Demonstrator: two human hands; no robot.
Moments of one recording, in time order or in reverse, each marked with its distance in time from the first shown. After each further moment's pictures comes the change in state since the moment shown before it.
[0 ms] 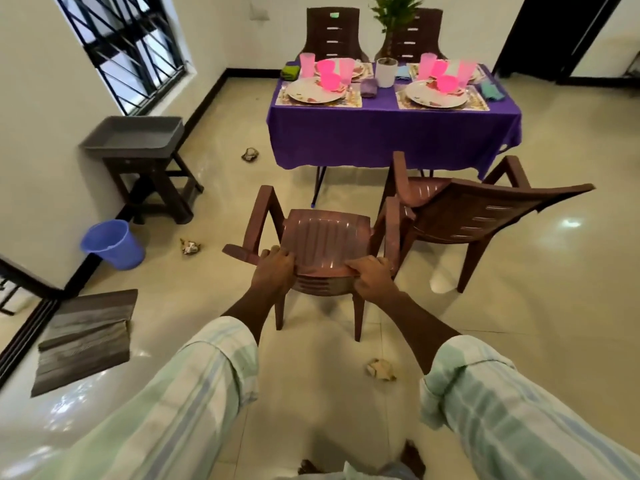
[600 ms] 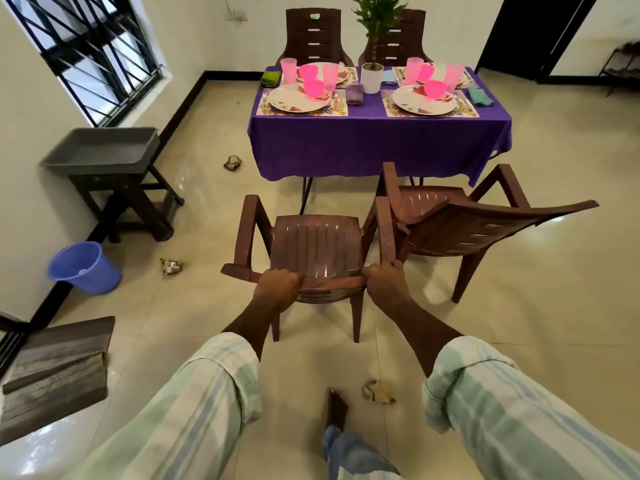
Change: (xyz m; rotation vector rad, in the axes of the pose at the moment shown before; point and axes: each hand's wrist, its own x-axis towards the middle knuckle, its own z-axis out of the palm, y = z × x) left_hand 0.091 -0.007 0.013 0.022 -0.054 0.169; right_hand 0.077 0.049 -0.020 -0.319 0.067 0.087
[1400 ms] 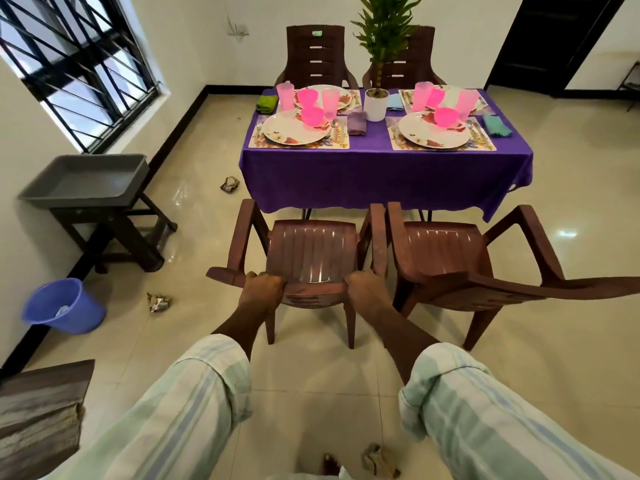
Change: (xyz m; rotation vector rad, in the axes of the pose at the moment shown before) left_hand 0.198 -0.084 -0.017 0.032 -0.009 -0.168; right_hand 0.212 0.033 -0.012 0.059 -0.022 -0.026
